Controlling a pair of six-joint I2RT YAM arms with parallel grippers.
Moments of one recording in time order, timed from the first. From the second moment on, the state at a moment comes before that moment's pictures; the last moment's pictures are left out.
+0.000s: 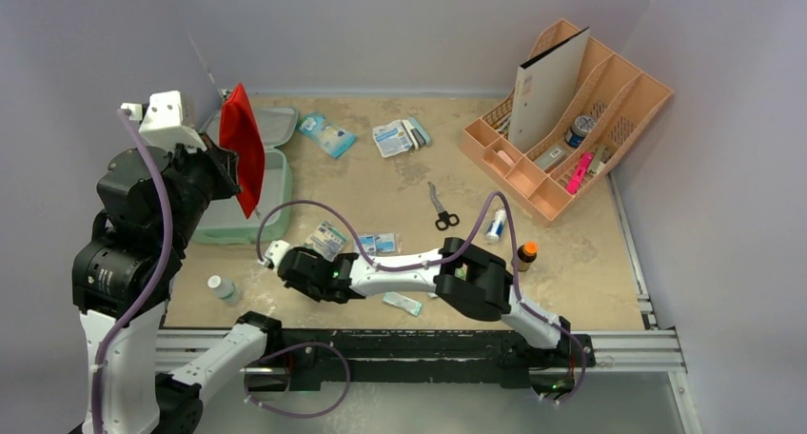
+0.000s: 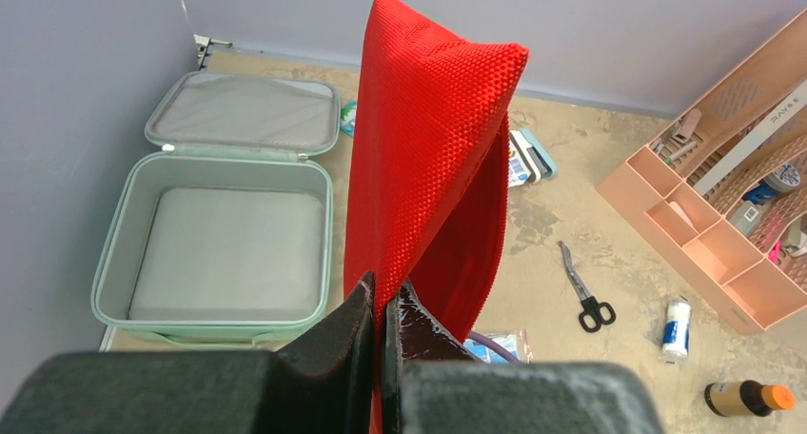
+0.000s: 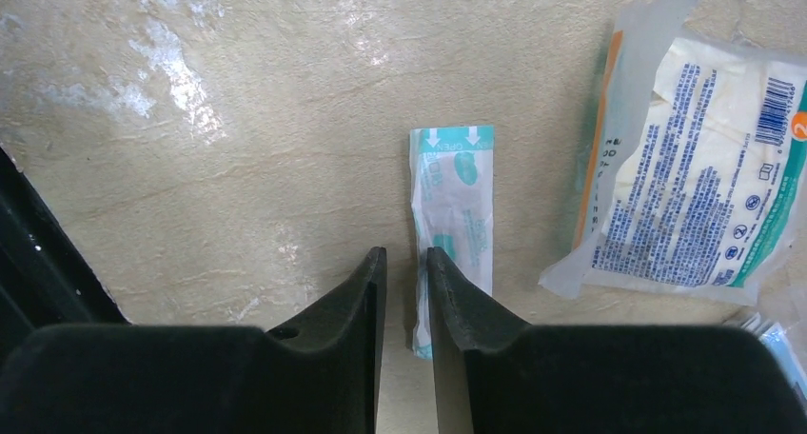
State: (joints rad) left arm -0.30 0.90 1.70 -1.04 -0.28 -0.26; right arm 1.35 2.27 1.72 -0.33 0.24 0.12
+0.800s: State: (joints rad) left arm -0.30 0.91 1.71 -1.04 -0.26 -0.25; right arm 1.33 2.27 1.71 -0.29 0.24 0.03
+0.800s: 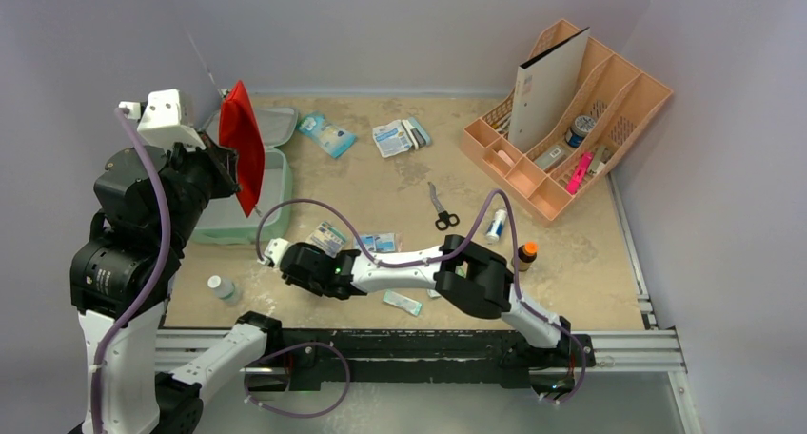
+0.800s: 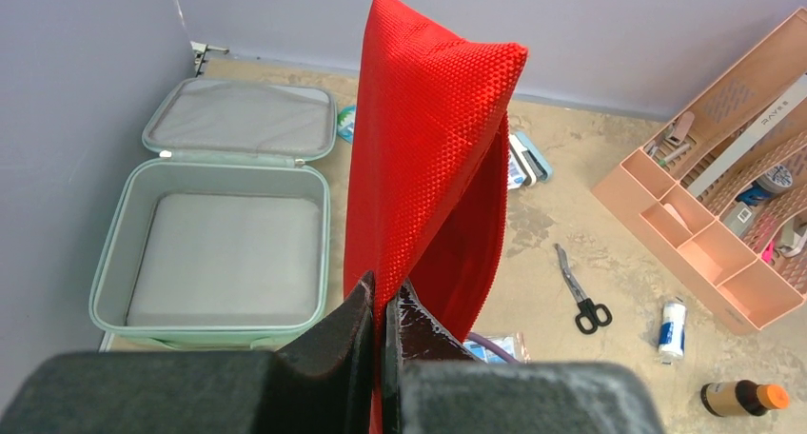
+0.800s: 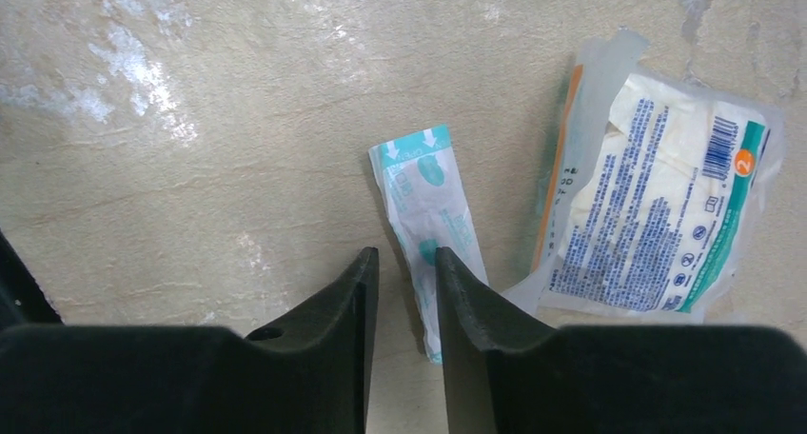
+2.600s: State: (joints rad) left arm -0.30 1.12 1.27 -0.80 -0.01 -0.32; right arm 0.91 1.45 1.14 0.02 -0.14 0.68
